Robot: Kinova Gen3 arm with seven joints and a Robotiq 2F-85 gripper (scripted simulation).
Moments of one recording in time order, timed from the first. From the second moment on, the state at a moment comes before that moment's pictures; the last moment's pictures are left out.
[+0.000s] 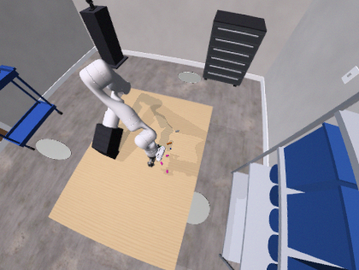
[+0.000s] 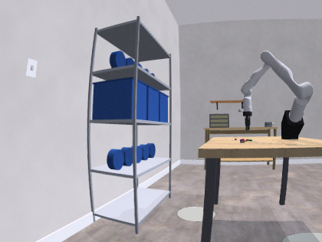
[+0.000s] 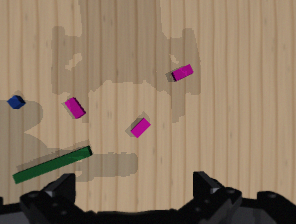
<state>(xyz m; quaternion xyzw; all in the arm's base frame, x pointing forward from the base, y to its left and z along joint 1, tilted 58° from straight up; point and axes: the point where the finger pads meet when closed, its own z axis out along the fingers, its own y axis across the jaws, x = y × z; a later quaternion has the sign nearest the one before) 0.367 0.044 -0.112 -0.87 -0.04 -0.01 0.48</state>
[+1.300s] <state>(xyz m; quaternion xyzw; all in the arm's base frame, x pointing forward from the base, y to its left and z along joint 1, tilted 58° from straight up) 0.388 0.095 -0.036 -0.80 -0.35 -0.18 0.45</state>
